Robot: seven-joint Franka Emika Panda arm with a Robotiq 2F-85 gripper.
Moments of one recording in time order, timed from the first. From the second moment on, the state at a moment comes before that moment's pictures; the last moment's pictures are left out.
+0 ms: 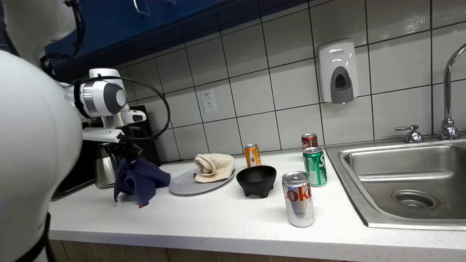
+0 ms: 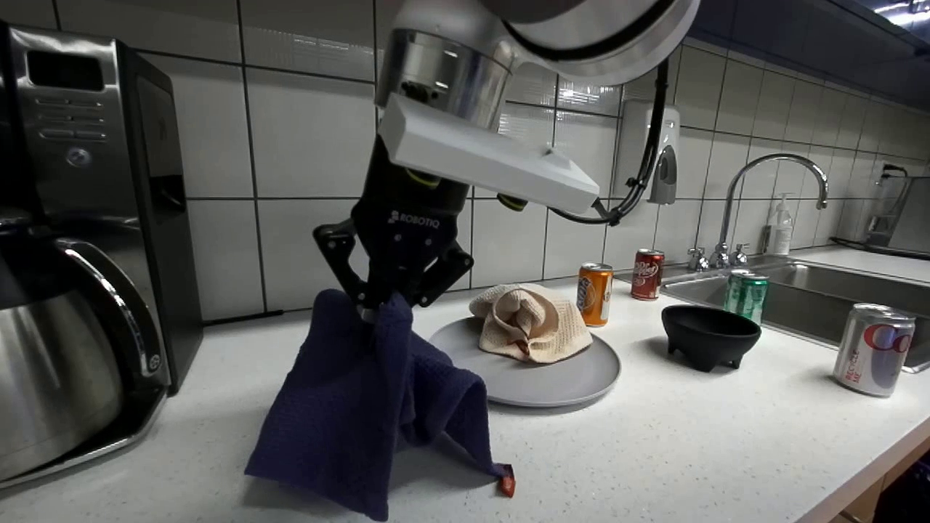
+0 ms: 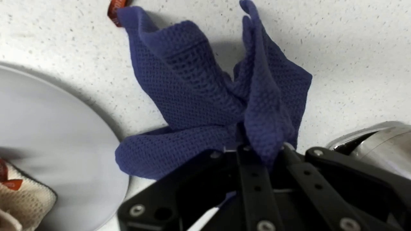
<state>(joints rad) 0.34 0.16 0.28 -2.26 0.08 2.68 0.39</state>
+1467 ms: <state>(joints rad) 0.32 0.11 0.20 -2.26 0.08 2.67 0.37</state>
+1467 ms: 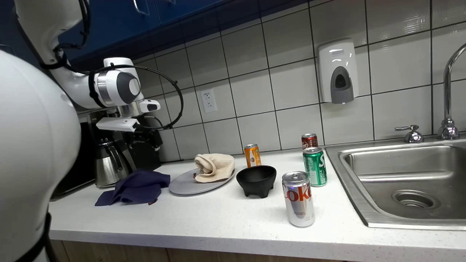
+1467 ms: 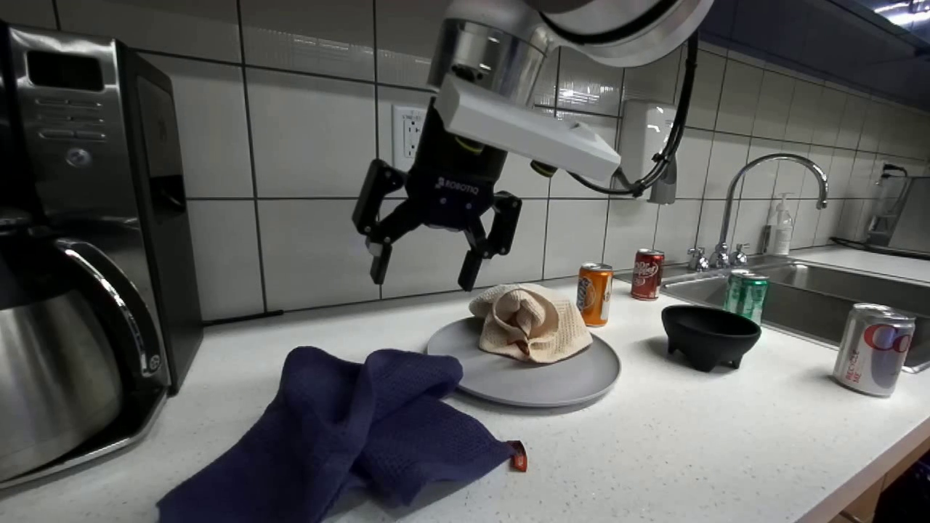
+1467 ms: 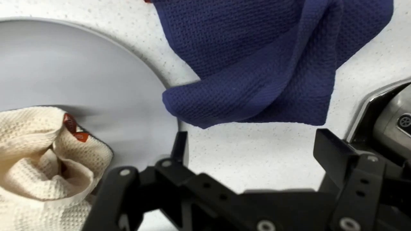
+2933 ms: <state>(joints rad) 0.22 0.18 0.05 -2.20 -0.17 2.49 0.47</state>
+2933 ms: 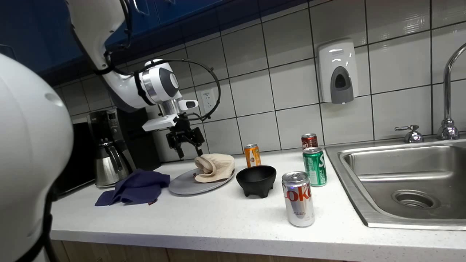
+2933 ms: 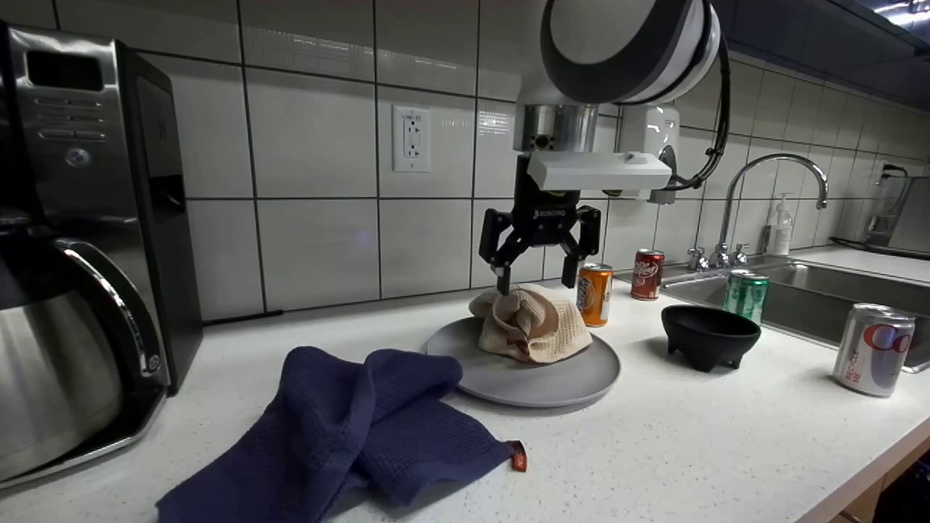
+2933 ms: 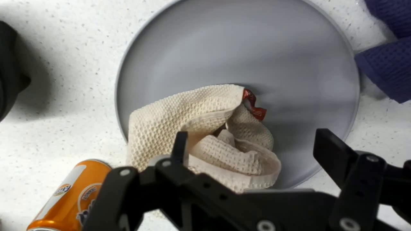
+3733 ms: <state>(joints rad) 0.21 0.37 0.03 -1.99 -0.17 2.42 0.44</state>
